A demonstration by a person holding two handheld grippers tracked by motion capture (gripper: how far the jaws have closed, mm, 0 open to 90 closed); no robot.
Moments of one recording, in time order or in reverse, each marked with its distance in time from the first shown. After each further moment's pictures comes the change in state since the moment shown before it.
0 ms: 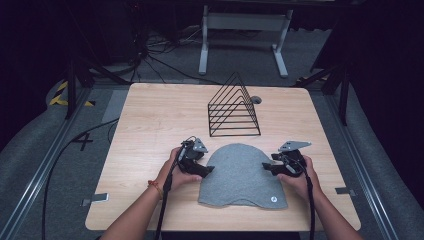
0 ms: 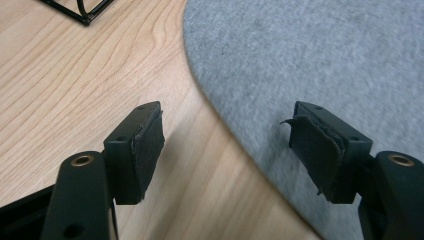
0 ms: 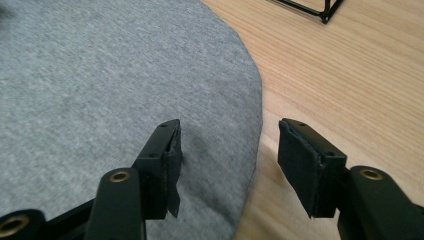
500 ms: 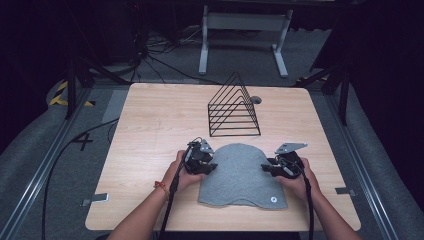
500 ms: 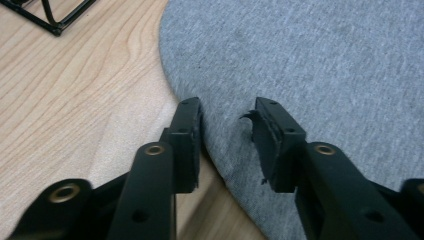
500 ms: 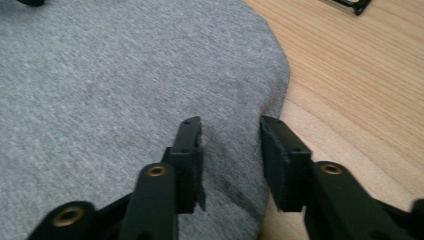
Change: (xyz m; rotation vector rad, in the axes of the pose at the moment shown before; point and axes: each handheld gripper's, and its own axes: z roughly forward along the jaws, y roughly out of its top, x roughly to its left) left arm -0.015 0.008 0.004 0.004 -0.010 -0.009; right arm 0.010 0.000 0.000 0.034 0.037 -0.025
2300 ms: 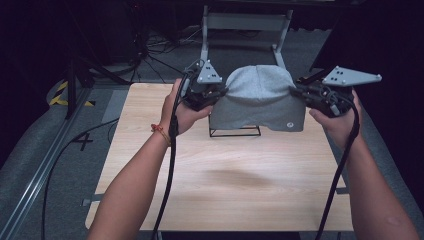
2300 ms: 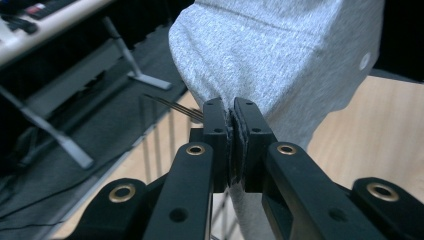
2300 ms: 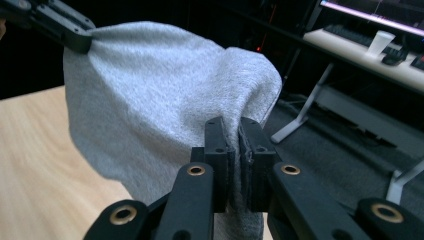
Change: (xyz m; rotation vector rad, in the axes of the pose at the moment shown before) left arm 0.016 0.169 -0.172 -0.350 0.221 0.219; right arm -0.023 0.168 -0.180 -0.464 -0.158 -0.204
